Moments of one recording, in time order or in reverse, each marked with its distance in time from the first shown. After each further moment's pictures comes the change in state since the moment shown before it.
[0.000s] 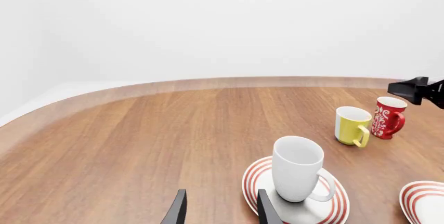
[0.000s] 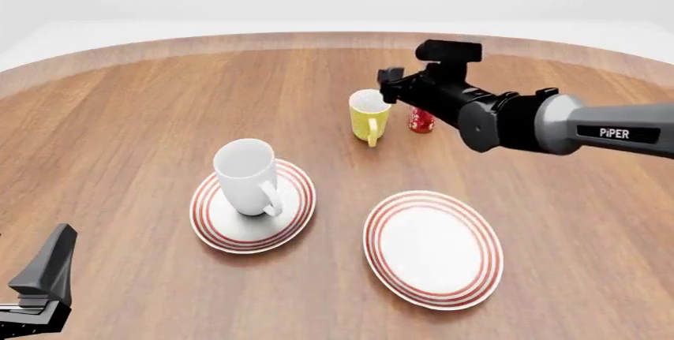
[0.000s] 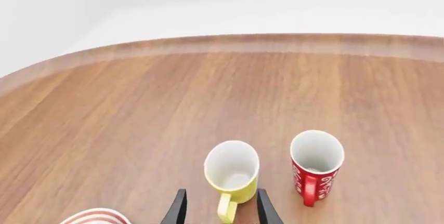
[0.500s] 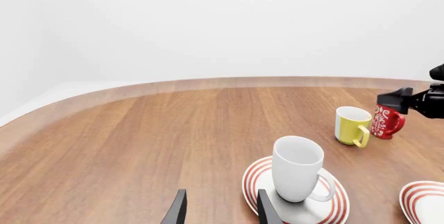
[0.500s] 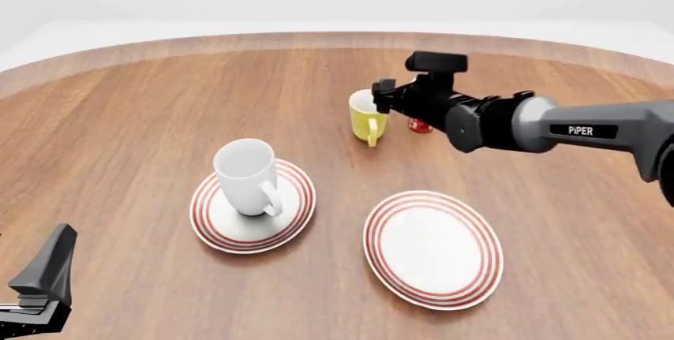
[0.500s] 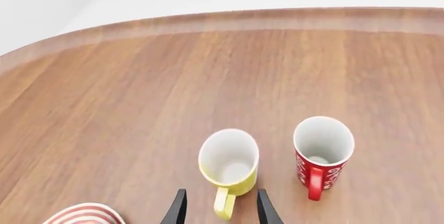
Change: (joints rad) left arm 0.000 0.000 0.000 0.000 0.000; right arm 0.002 0.093 -0.065 0.052 0.018
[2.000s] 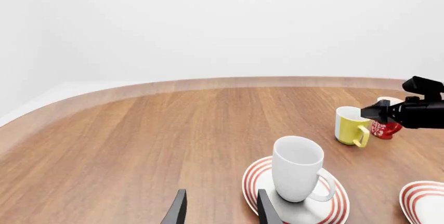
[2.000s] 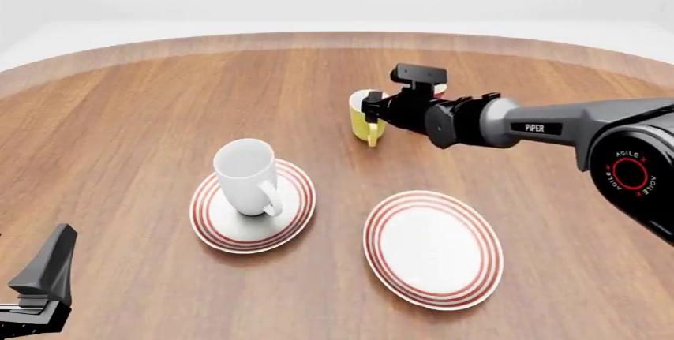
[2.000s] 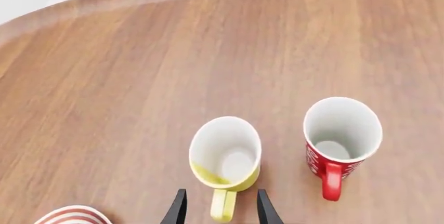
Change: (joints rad) left arm 0.000 0.000 0.000 0.000 0.000; right arm 0.007 0.157 -0.161 0.136 0.063
